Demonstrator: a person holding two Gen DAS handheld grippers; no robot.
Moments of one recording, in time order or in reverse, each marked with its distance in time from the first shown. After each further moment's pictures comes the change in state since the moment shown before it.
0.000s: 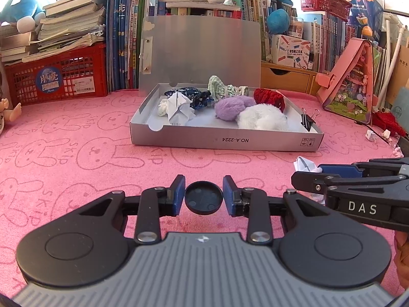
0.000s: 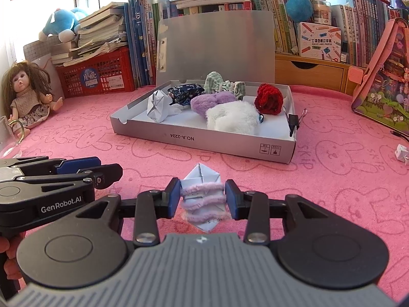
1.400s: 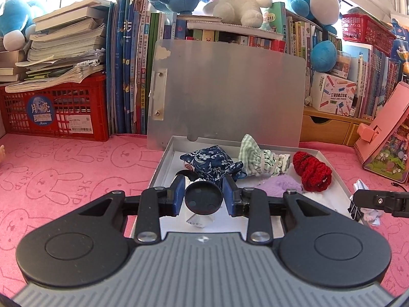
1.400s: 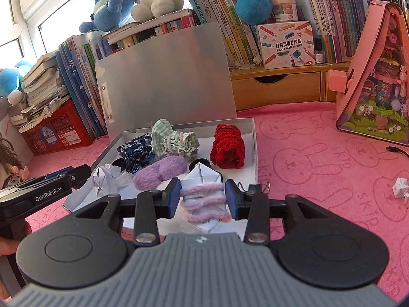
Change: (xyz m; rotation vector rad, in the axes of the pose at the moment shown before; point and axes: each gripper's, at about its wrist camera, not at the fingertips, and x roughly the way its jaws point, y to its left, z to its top) left arm 0.107 0.027 0.116 -0.077 -0.051 0.073; right arm 0.059 -0.076 0.097 0.213 0.008 -0.041
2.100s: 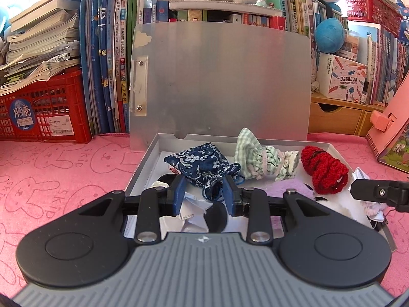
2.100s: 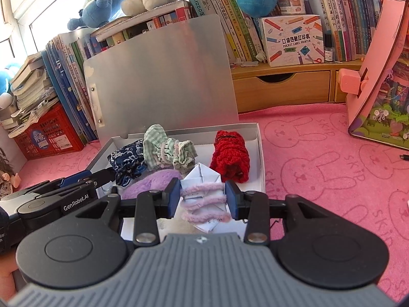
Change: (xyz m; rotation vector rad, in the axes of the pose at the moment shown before) left arm 0.055 -0.019 0.005 0.047 0.035 0.022; right arm 0.037 -0.001 0.018 0.005 0.020 -0.008
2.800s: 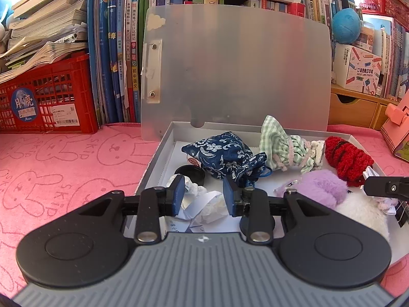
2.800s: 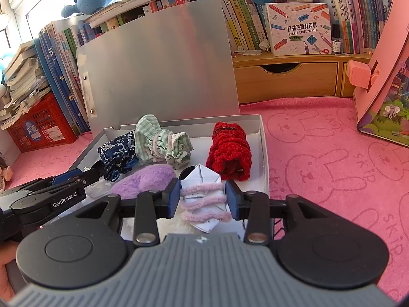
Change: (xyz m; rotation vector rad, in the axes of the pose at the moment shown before) left arm 0.022 0.020 -0.011 0.002 0.022 0.020; right arm 0.025 -0.005 -0.003 -0.015 0.032 -0.004
